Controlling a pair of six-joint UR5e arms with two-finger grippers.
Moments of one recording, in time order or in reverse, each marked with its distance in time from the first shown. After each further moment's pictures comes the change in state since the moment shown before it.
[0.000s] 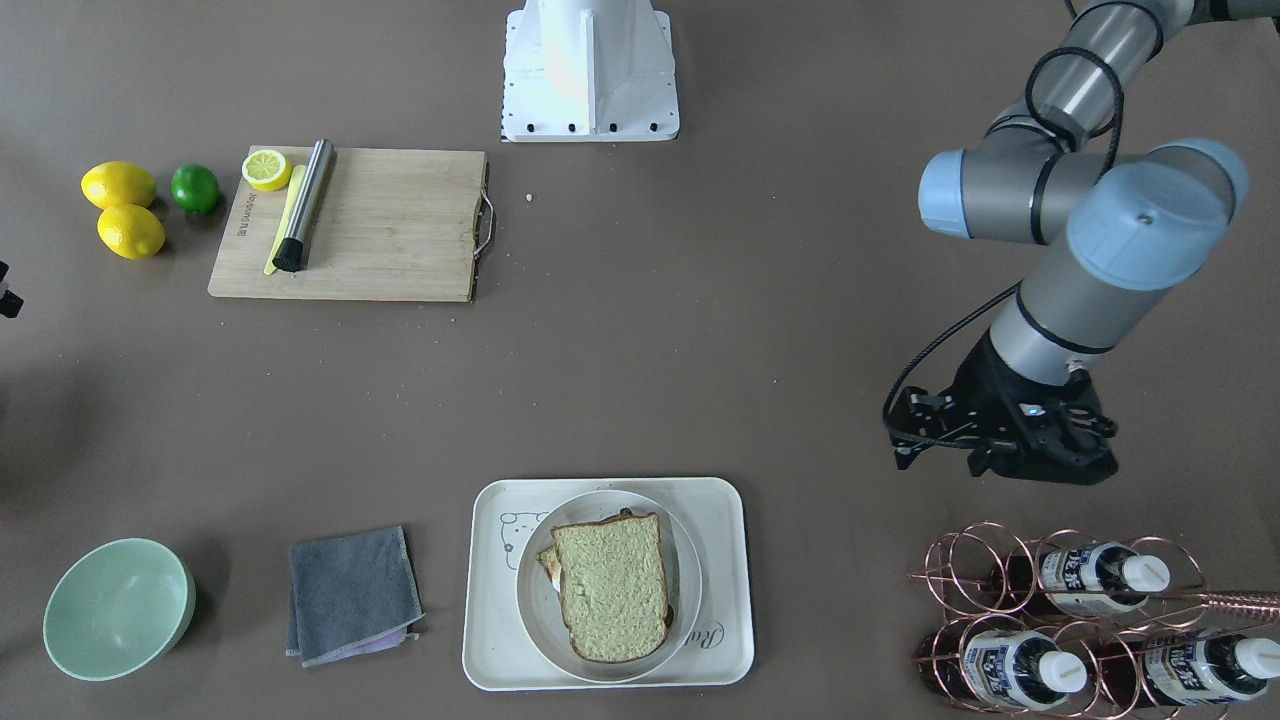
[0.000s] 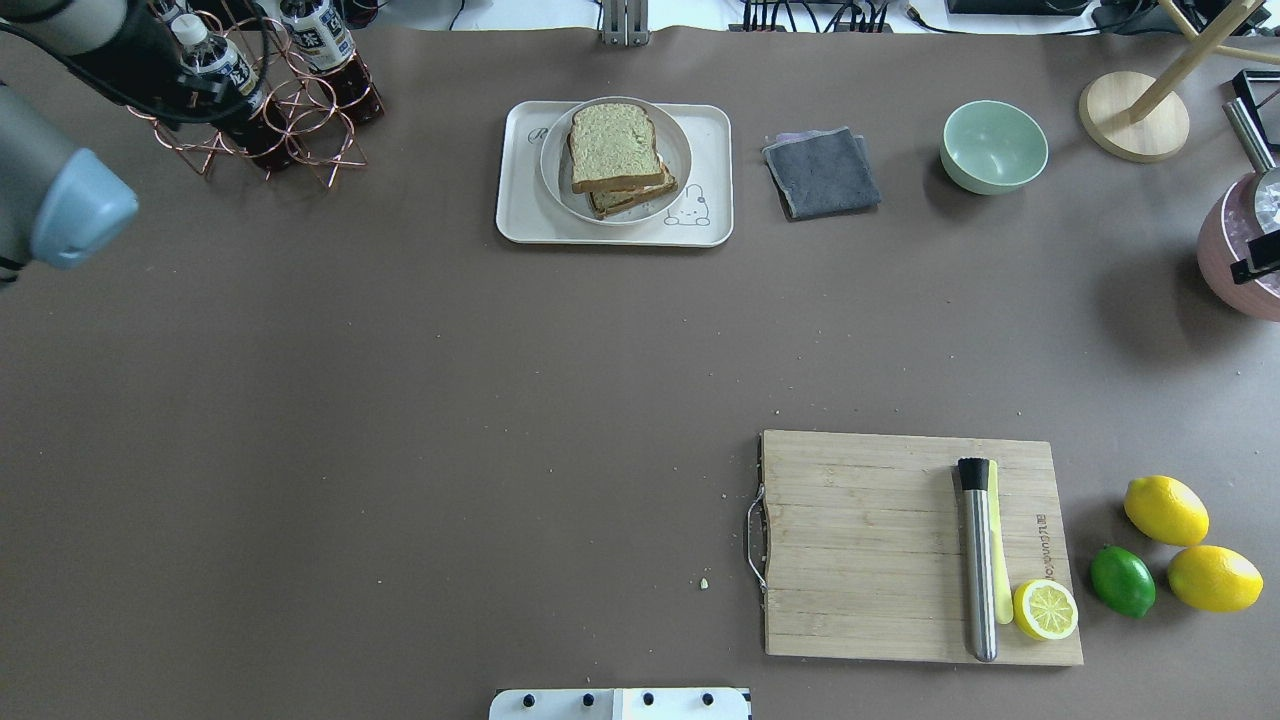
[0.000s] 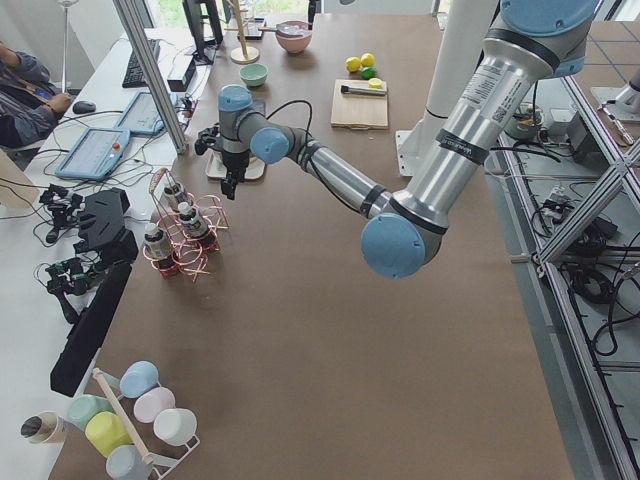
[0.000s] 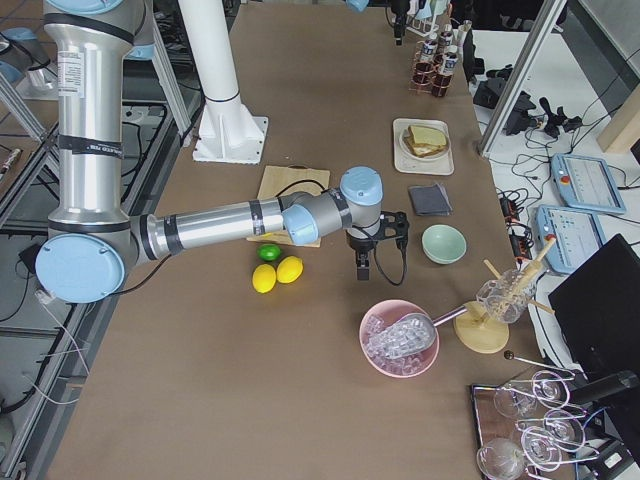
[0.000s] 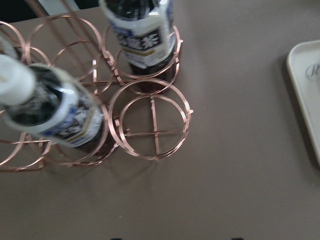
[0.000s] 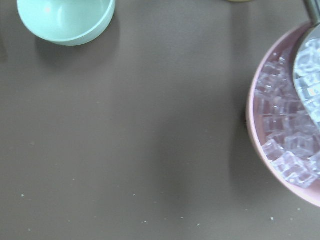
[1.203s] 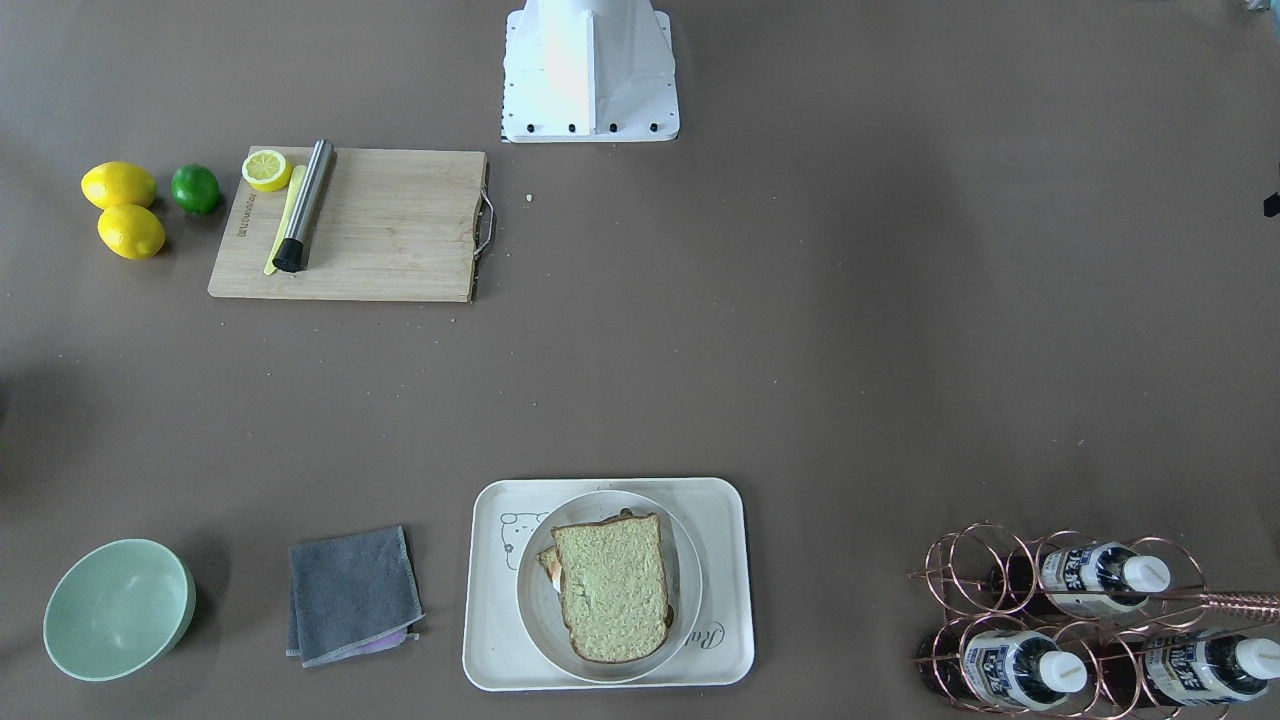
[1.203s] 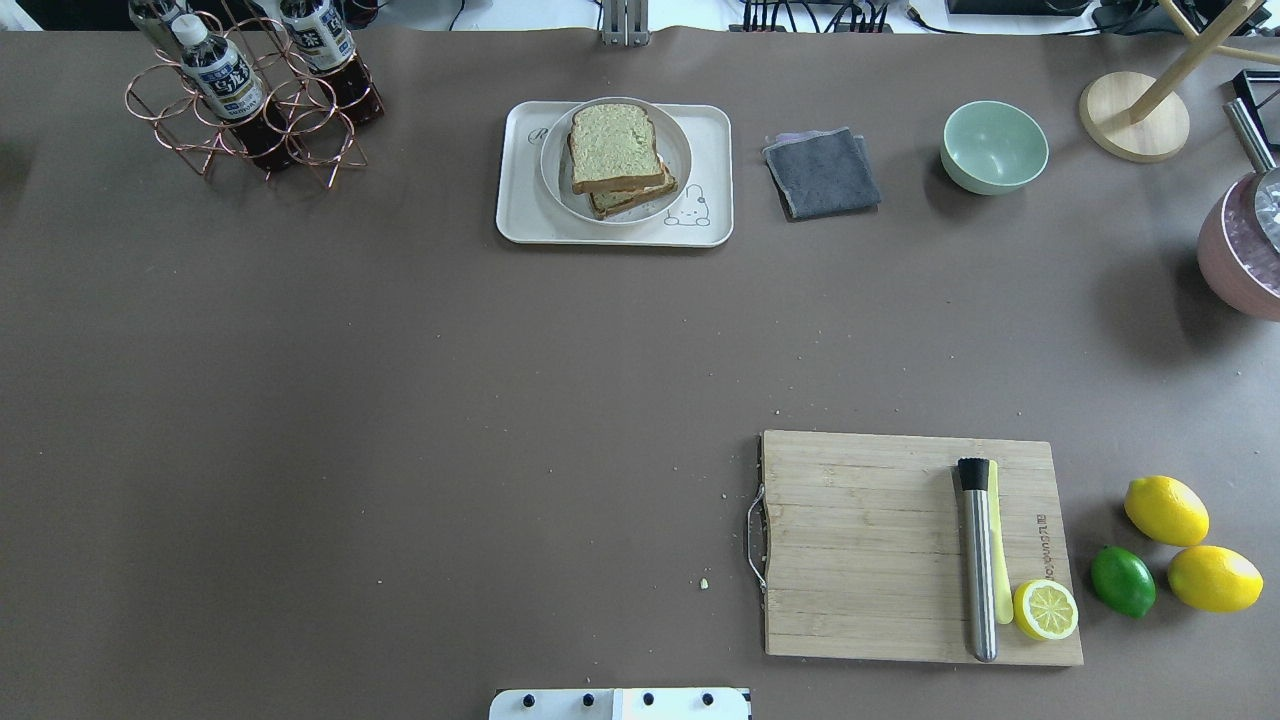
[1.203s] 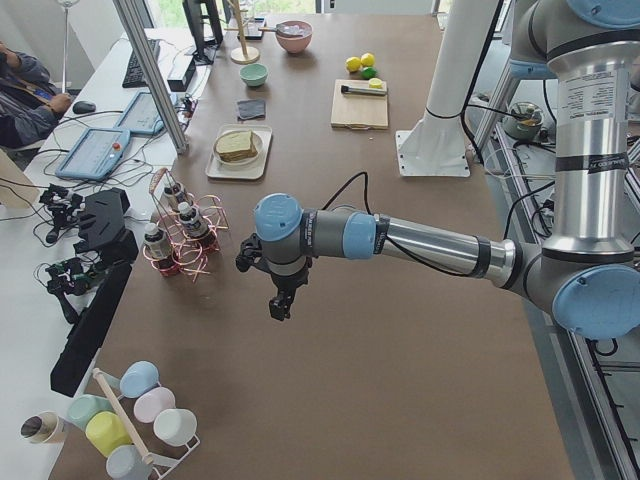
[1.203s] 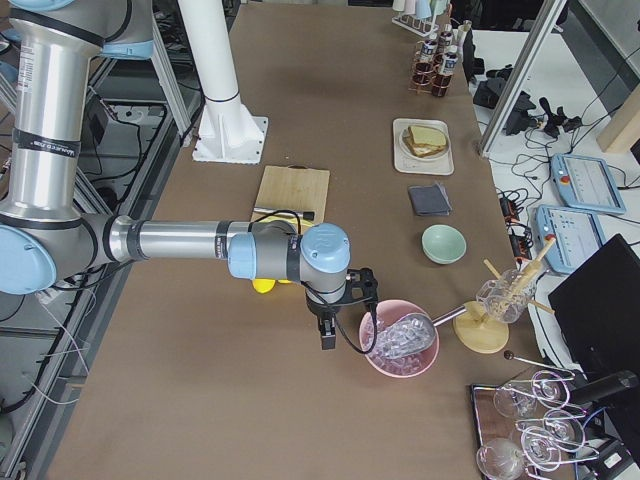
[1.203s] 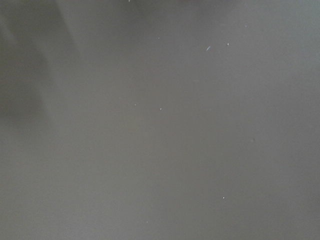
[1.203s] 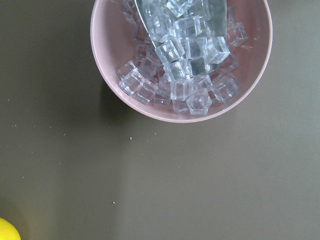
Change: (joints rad) left arm -0.371 0.554 -0.157 0.112 -0.178 0.673; right arm 0.243 -0.146 -0.018 -0.213 -0.004 -0.571
